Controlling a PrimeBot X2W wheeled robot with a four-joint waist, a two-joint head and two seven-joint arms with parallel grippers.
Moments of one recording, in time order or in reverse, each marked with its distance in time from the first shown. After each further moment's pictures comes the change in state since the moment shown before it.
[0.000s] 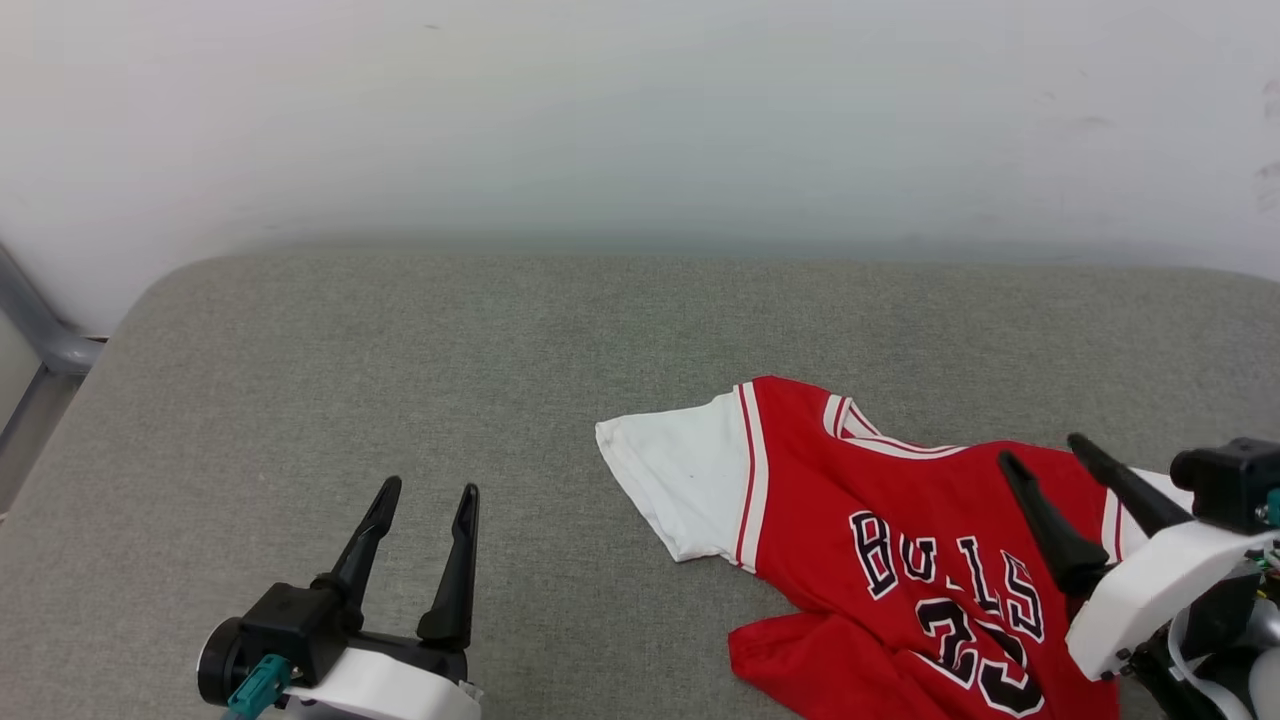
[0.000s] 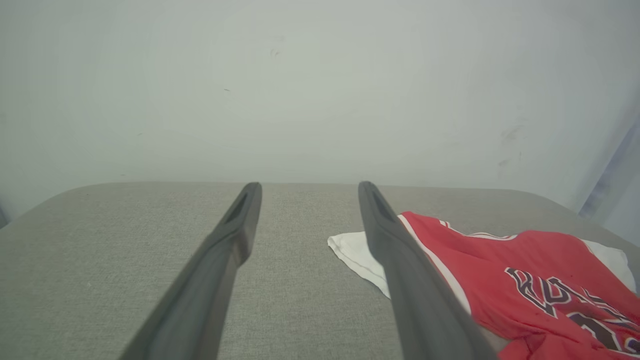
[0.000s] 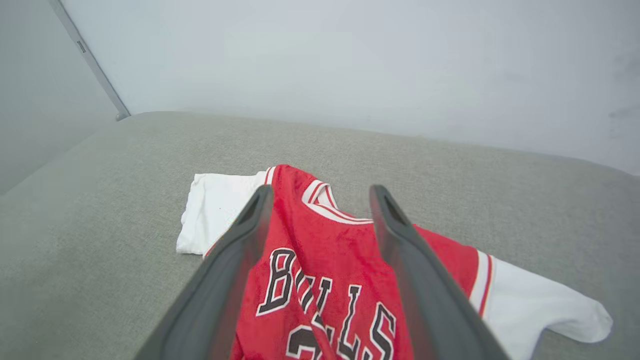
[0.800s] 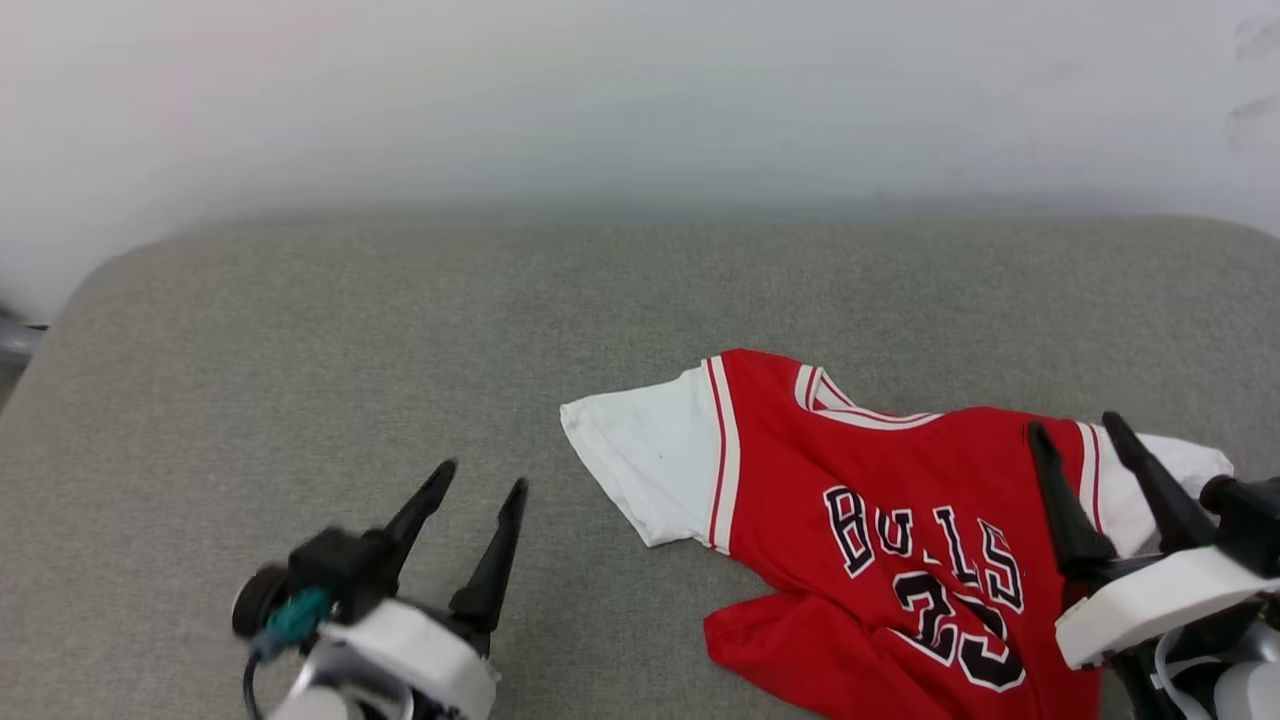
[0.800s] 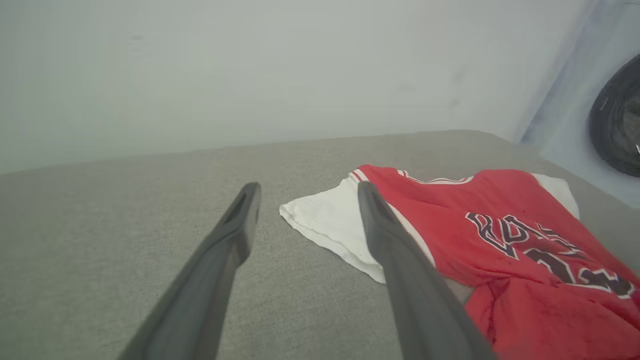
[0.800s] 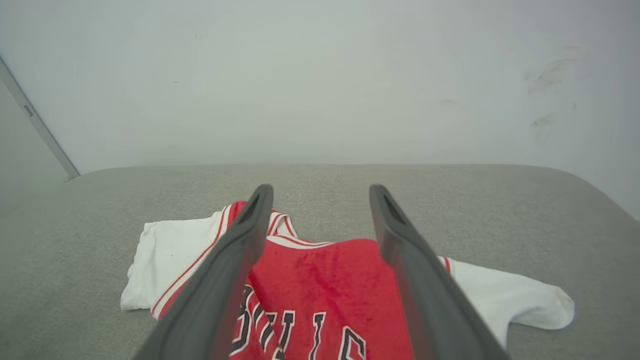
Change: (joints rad) left arm -0.076 0.109 -0.138 0.055 -0.106 0.000 0.063; right arm 0.013 0.136 -0.077 0.094 -0.156 0.000 -0.332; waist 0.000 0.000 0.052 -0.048
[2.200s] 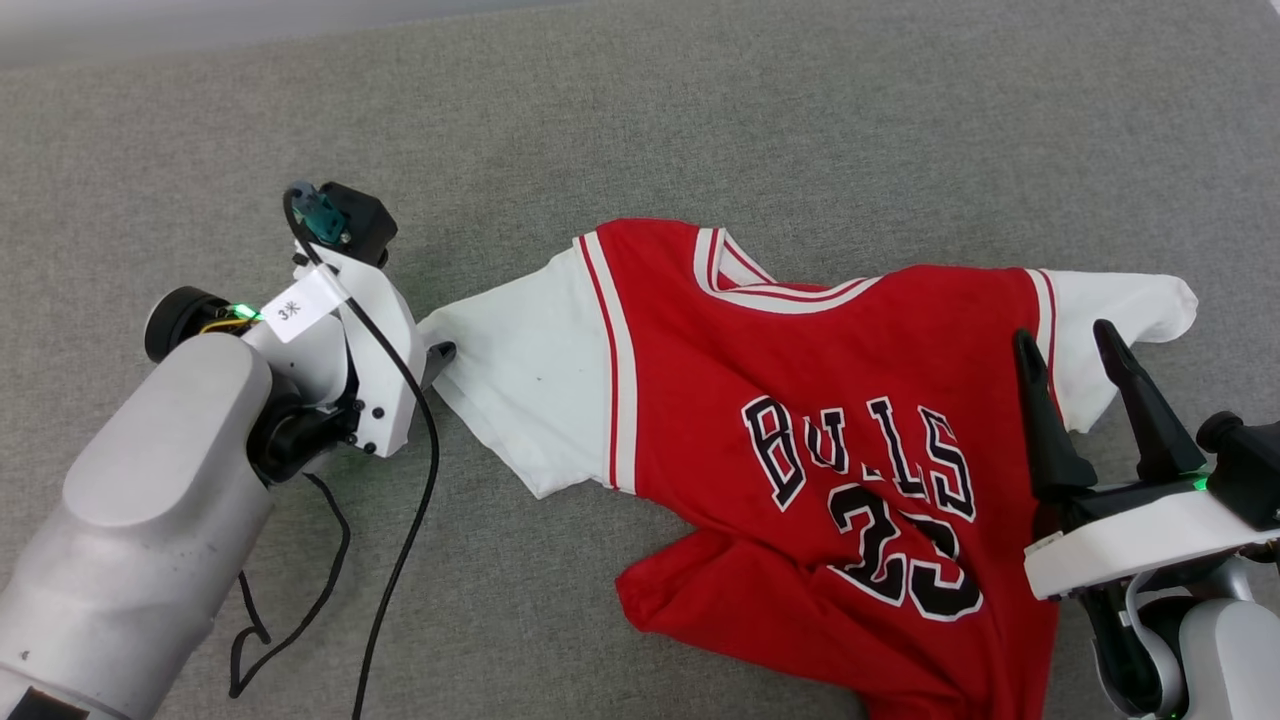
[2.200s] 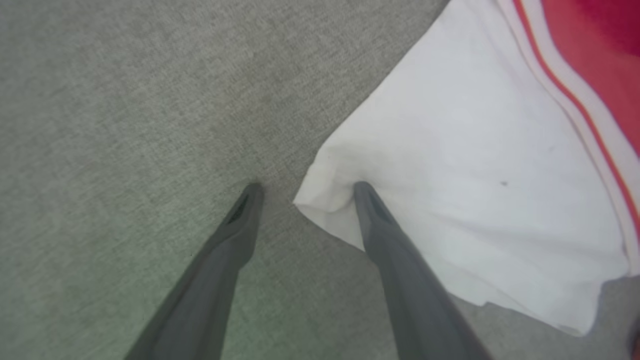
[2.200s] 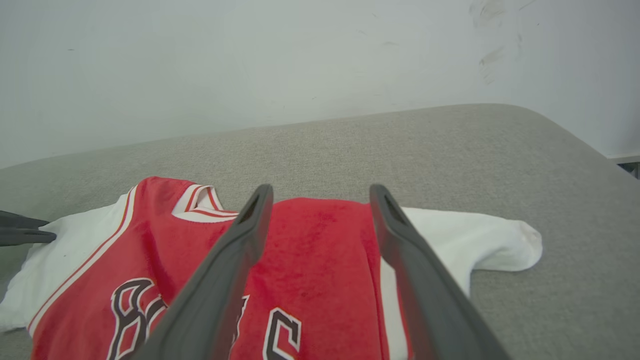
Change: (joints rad) left arm -0.769 0.285 -0.449 0.406 -0.398 -0.001 0.862; right arm -0.106 0.084 -0.006 -0.034 -0.046 0.000 -0.065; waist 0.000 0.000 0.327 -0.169
